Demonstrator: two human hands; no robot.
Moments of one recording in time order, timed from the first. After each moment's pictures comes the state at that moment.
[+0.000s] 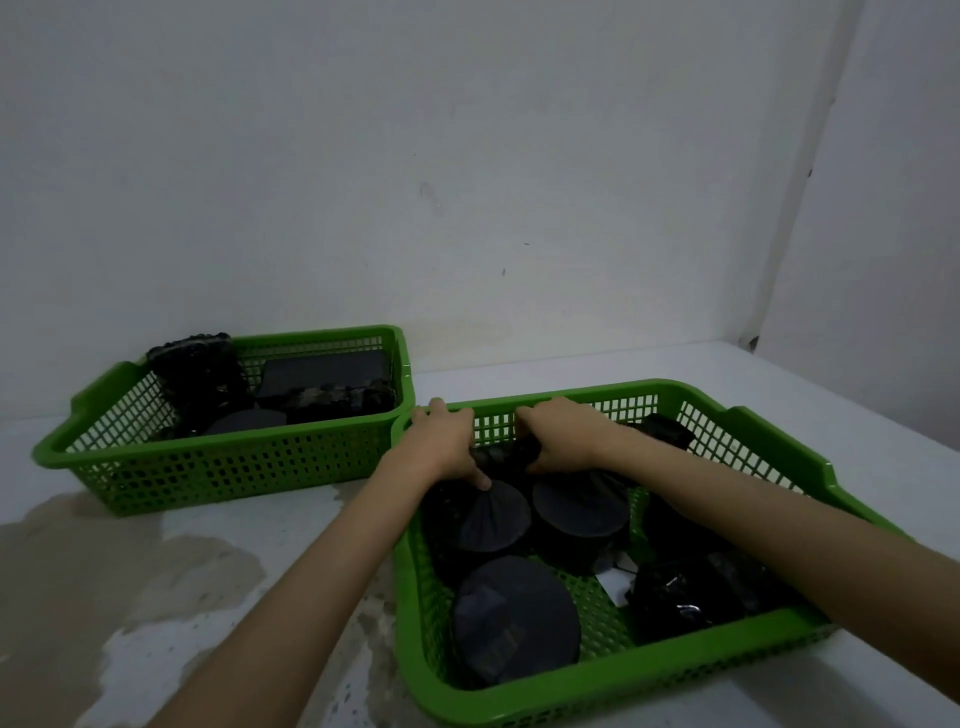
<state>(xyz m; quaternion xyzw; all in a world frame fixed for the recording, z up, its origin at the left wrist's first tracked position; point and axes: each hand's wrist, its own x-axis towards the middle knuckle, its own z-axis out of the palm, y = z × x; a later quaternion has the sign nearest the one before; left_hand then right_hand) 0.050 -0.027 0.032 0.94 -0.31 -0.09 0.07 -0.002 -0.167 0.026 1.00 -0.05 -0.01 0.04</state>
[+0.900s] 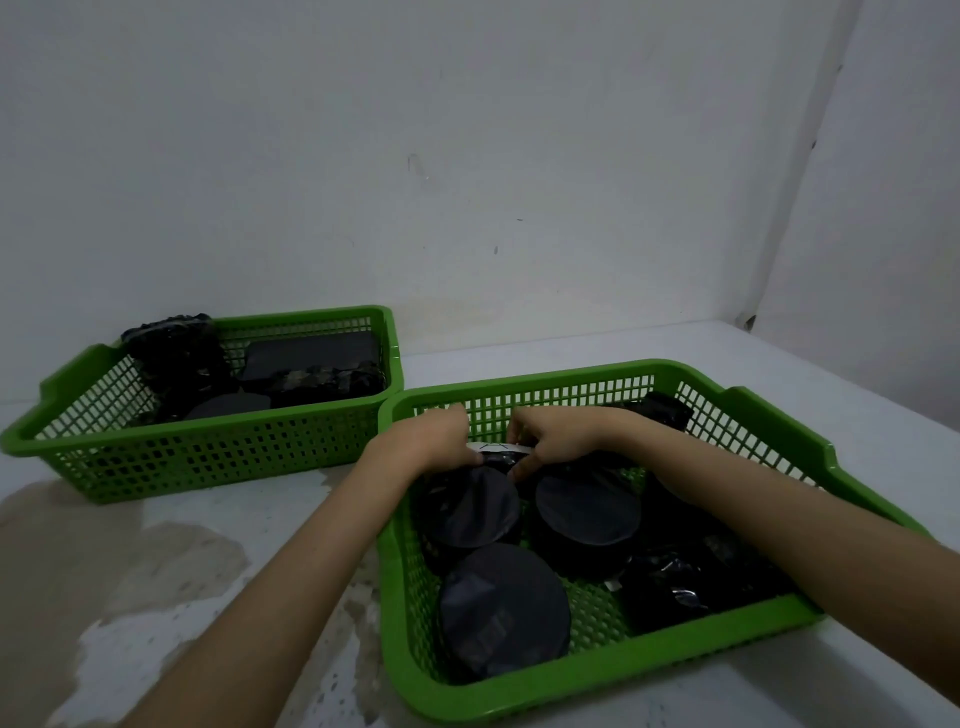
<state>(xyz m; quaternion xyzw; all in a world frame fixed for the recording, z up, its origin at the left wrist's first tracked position) 0.057 -0.034 0.022 0.93 -0.33 -0.13 0.07 -0.005 -0.170 0.026 0.97 -0.05 -0.15 -0.17</state>
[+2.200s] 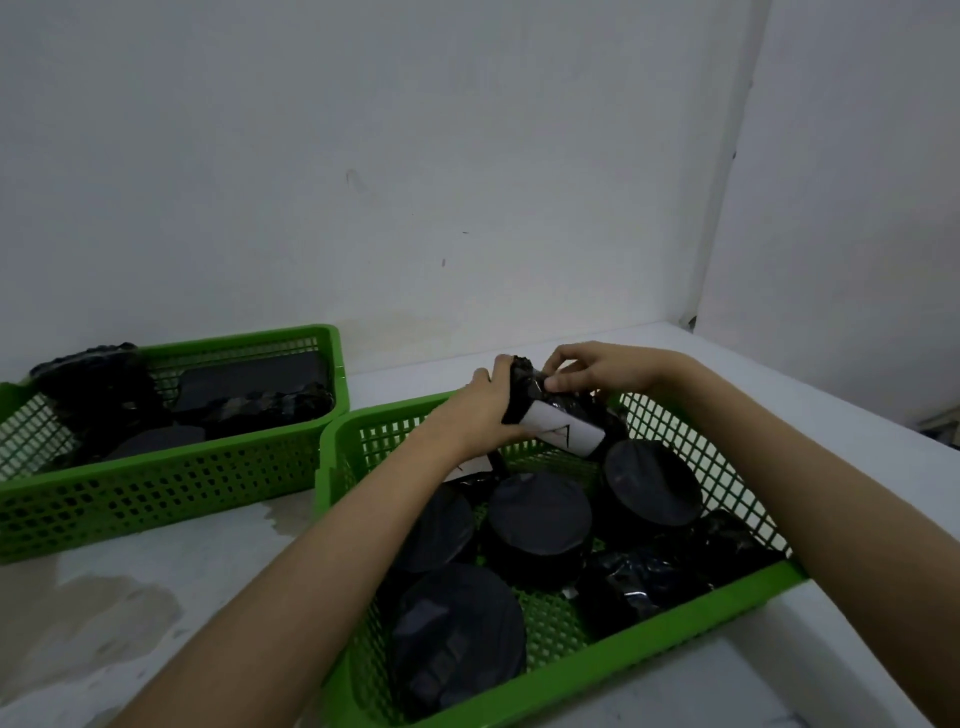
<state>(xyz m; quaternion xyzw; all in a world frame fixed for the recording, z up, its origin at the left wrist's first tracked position) 0.037 -0.101 0.030 0.86 -0.48 -0.02 0.18 -0.029 -0.271 0.058 0.92 -0.12 -0.03 -0.36</state>
